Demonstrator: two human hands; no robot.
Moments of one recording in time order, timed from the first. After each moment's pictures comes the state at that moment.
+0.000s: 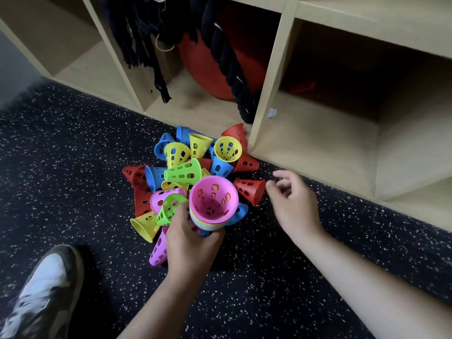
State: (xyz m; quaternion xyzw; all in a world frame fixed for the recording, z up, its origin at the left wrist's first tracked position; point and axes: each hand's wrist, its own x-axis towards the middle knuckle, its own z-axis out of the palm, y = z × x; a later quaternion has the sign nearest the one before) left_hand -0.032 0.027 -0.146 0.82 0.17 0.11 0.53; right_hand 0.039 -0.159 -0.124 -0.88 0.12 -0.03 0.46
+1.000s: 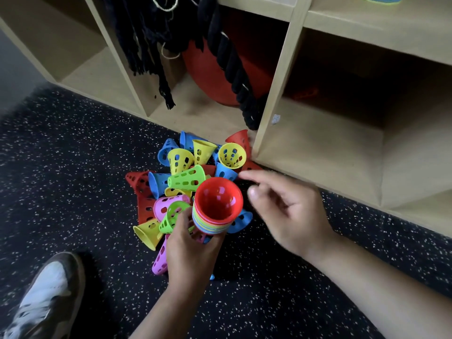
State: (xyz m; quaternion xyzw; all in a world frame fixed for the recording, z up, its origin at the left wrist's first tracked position) left_hand -0.029 0.033 -0.154 0.82 0.21 0.10 0.53; right_hand 0.032 -0.135 -0.066 -0.82 -0.21 -0.09 0.53
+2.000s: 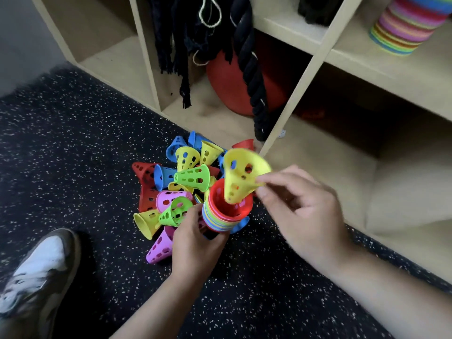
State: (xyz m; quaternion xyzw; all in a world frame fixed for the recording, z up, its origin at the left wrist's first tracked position) left_hand -0.030 0.025 -0.146 0.81 0.19 0.09 0.54; right_hand 0.028 -0.138 -0.013 -0.86 -0.22 -0.11 0.44
